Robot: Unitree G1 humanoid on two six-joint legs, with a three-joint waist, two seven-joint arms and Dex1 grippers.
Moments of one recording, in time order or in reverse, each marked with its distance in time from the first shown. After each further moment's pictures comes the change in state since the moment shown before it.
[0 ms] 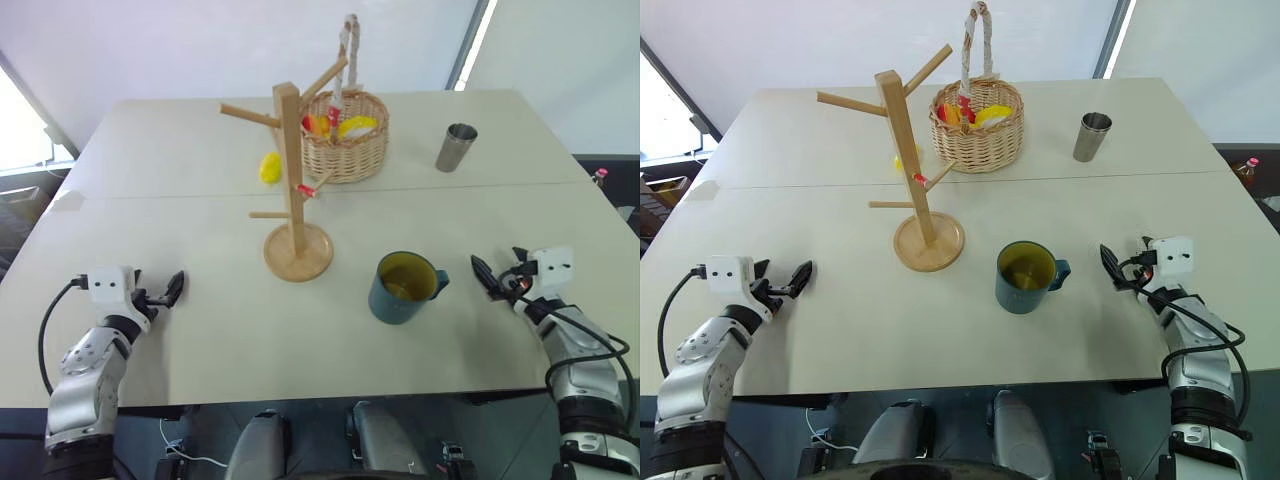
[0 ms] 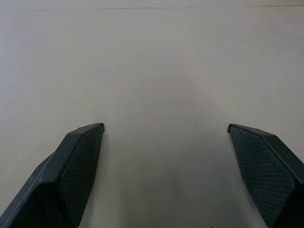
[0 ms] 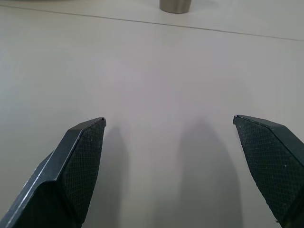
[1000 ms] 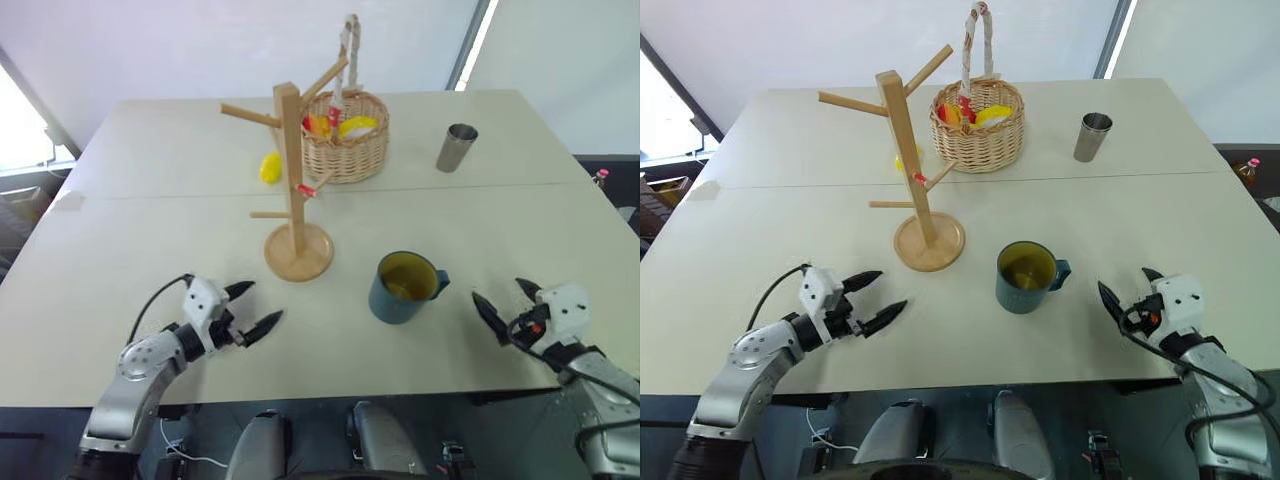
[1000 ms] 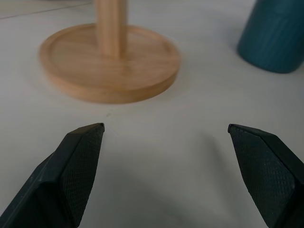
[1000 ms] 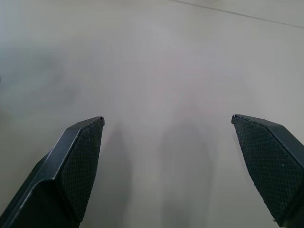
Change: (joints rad) left arm 0.030 0.045 -0.375 -0.193 -0.015 -0.104 -0.462; right arm 0.436 -0.001 -0.018 -0.504 0.048 0.097 0.038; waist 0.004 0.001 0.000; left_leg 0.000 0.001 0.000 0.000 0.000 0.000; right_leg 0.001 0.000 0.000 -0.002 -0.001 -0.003
